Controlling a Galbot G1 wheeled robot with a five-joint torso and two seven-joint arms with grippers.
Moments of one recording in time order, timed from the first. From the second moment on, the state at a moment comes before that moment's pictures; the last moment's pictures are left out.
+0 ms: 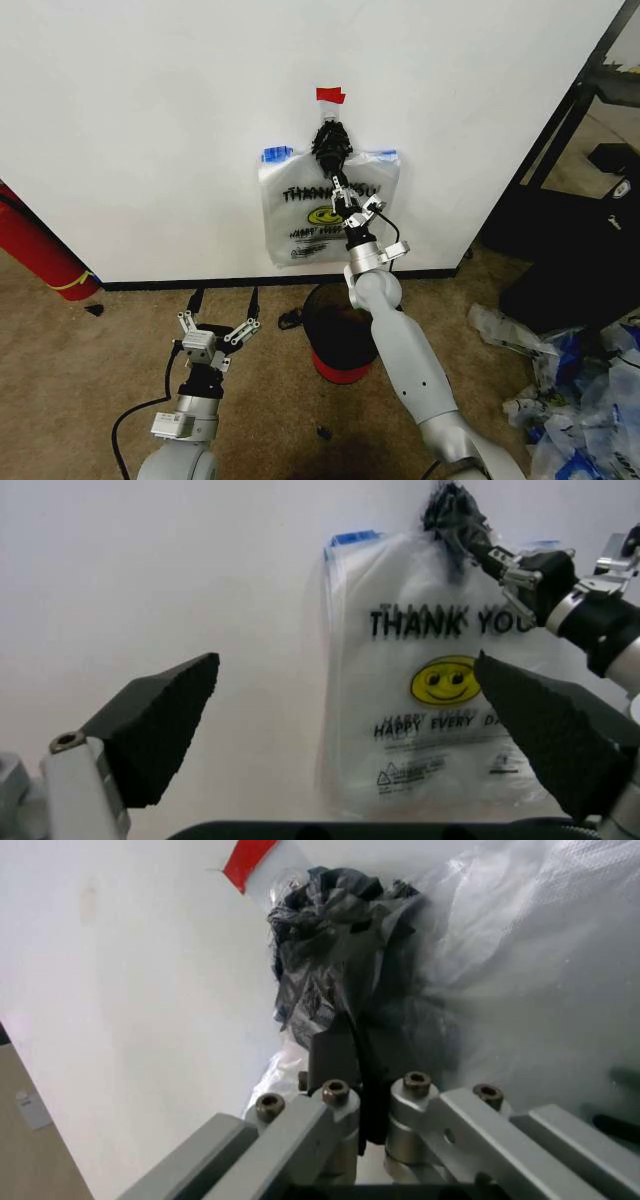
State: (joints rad) left arm 1.58 -1.46 -0.52 -2.08 -0.08 -0.42 0.08; right arm -0.64 1.61 0.27 1.26 0.93 0.29 -0.51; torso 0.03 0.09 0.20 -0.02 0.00
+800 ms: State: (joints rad) left arm 1.58 -1.40 -0.51 -2.11 -0.16 -0.41 0.06; right arm -0.97 1.61 0.29 1.46 0.87 0.27 -0.60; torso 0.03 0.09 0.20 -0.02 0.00
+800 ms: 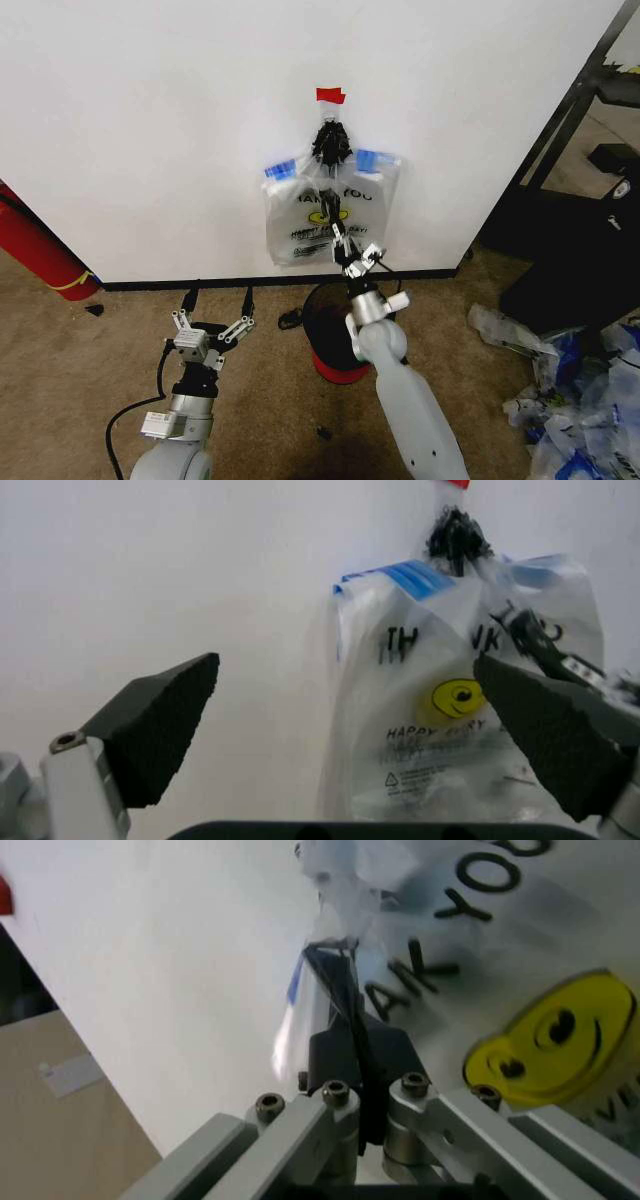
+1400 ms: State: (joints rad) left arm 1.59 -1.40 -0.52 -2.13 -0.17 -0.42 0.05; right arm -1.17 1.58 0.41 1.50 0.78 0.32 -0.75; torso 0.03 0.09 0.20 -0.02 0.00
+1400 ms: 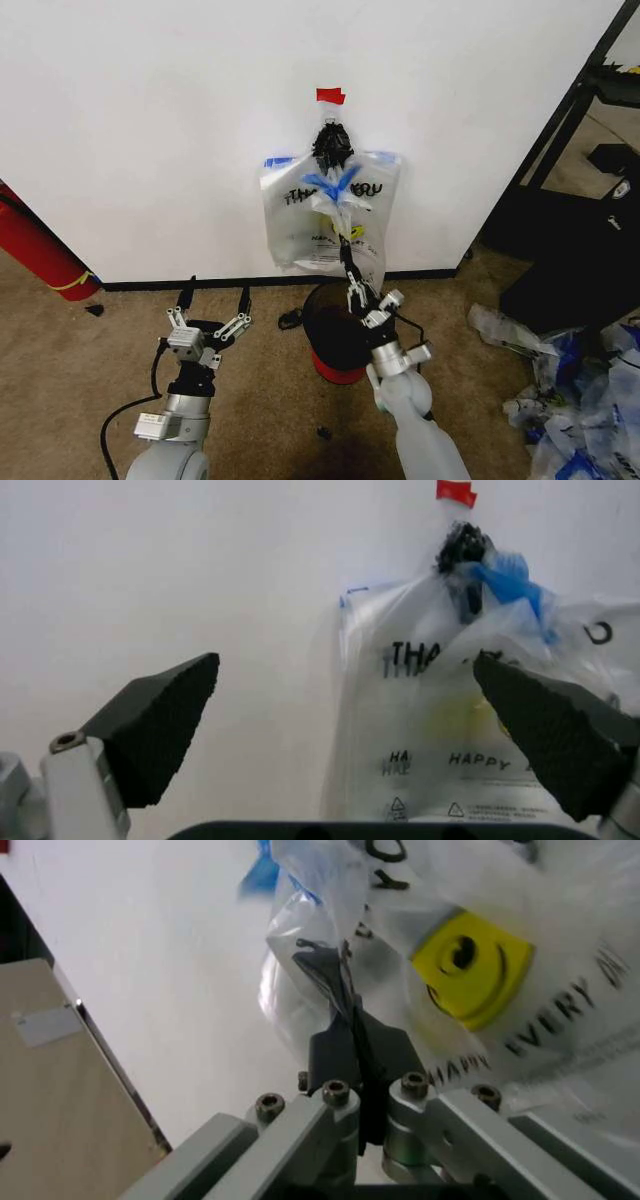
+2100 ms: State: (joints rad) left arm 1.60 -1.38 -0.54 -2.14 -0.20 -0.43 0.04; right arm -1.33 1.52 0.50 1.48 0.82 0.36 -1.10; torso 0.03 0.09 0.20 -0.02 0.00
